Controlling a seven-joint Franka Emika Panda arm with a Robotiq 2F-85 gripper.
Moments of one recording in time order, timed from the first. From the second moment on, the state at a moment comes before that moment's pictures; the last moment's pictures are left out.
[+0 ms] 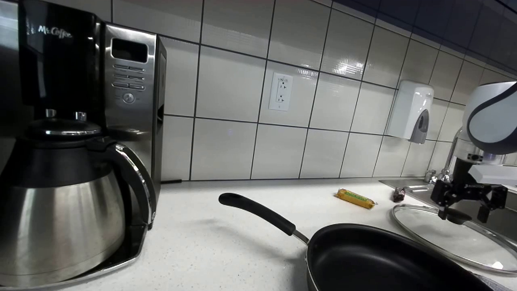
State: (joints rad) arm -0.14 0.34 -0.24 -2.24 -0.17 2.62 0.24
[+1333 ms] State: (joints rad) arm -0.08 -0.11 -0.13 -2.58 -0.10 2.62 -0.02
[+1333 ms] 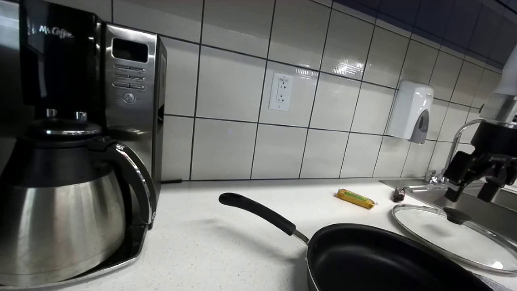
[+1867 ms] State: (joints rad) arm 0.00 -0.24 -0.13 -2.74 0.09 2.62 -0.28
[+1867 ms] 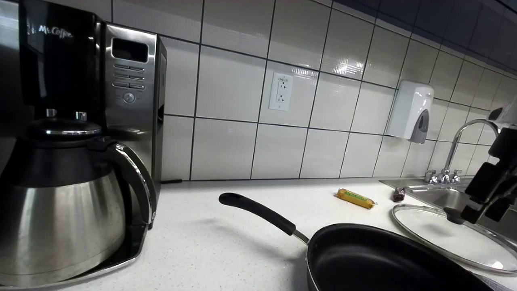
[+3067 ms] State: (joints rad) arm 0.00 -0.24 -0.13 -2.74 0.08 2.62 -0.29
